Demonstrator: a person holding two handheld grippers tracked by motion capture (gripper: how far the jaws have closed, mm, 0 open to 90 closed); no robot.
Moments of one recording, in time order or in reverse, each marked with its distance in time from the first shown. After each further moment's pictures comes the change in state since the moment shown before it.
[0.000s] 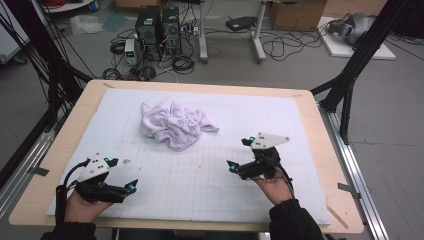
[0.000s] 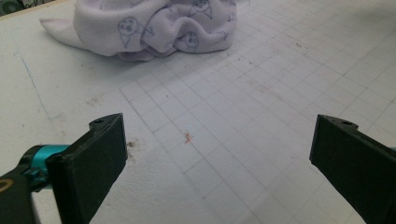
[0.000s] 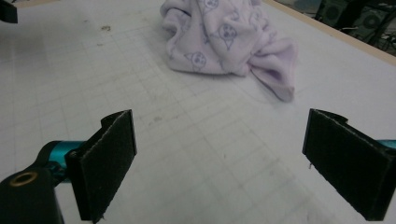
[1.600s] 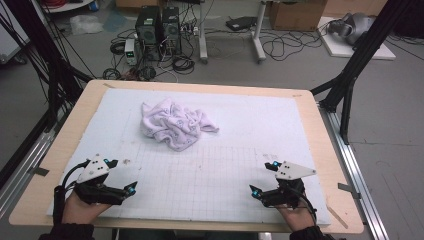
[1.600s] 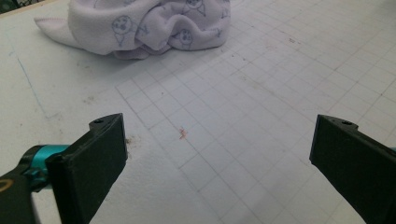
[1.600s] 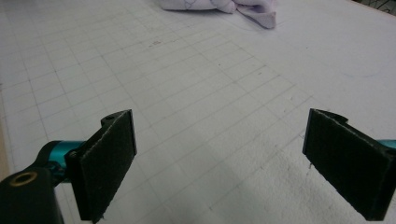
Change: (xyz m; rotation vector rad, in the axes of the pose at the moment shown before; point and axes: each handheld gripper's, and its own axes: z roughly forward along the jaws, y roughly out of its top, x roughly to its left) left arm -0.003 0.002 -0.005 0.018 -0.013 0.014; right arm 0.021 -0.079 -0.062 0.027 -0.086 0.039
